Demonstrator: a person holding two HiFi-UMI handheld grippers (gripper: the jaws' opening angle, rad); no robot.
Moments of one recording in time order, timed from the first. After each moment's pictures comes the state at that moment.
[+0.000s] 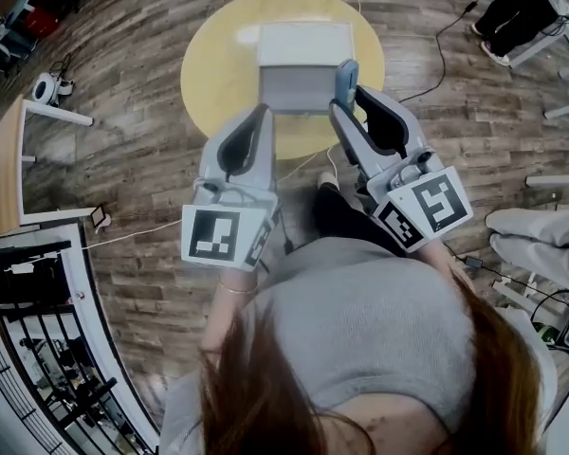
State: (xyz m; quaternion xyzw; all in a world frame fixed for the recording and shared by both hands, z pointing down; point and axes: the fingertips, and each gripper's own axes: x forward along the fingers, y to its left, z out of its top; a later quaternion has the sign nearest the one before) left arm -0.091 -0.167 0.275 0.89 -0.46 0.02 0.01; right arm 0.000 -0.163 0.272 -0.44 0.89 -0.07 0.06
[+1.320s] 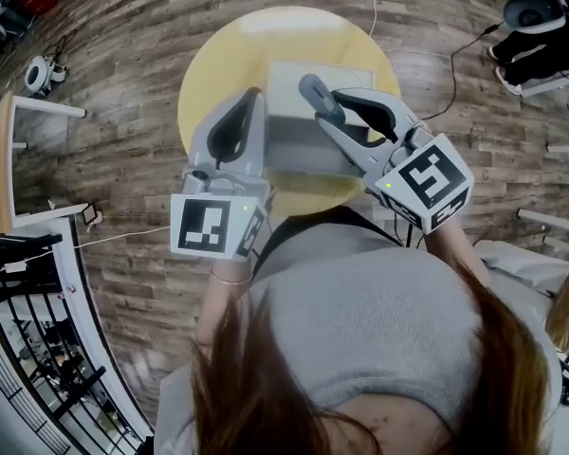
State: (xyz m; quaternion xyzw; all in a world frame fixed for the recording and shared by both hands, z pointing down) left arm -0.102 -0.340 0.277 0.87 -0.50 0.02 0.03; right arm -0.032 -0.323 0.319 -0.27 0.95 -0.06 -0.15
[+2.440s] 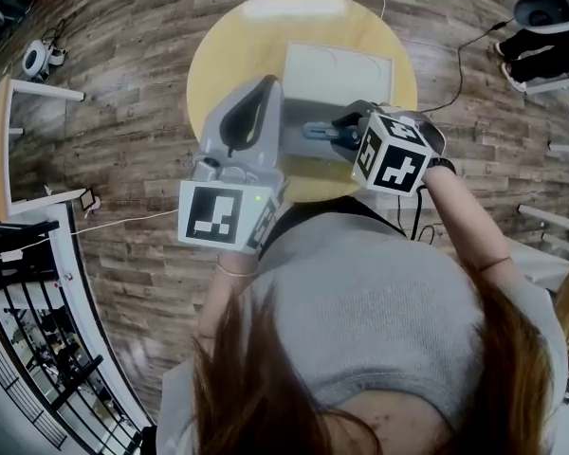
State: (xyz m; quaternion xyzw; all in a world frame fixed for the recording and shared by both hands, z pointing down) left arm -0.121 -0.334 0.290 0.87 -0.49 0.01 0.05; right arm -0.051 -0.277 0.470 -0.04 0.85 -0.01 -0.52
